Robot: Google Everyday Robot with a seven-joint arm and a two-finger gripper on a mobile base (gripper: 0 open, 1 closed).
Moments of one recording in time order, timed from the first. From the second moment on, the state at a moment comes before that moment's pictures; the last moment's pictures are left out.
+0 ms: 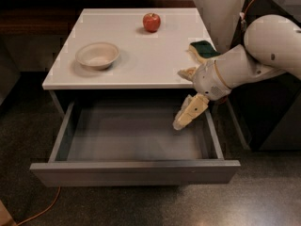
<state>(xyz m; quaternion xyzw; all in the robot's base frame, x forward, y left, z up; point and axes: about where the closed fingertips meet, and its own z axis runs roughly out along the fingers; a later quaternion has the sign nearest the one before) 0.542 -0.095 0.834 -0.61 0.70 0.19 0.32</state>
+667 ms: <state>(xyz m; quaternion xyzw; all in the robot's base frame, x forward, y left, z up) 0.596 -0.099 0.853 -0.53 0.73 0.24 0.36</state>
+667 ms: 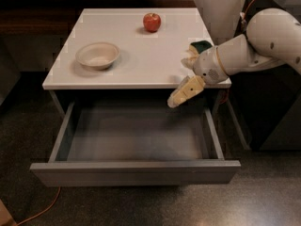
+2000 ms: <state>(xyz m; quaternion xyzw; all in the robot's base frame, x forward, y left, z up) 0.715 -0.092 0.883 -0.39 0.81 0.17 0.41</state>
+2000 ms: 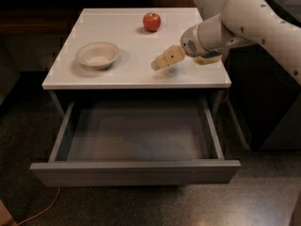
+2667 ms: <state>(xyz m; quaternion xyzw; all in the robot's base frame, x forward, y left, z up) 0.717 -0.092 0.882 -0.38 0.81 0.17 0.41</state>
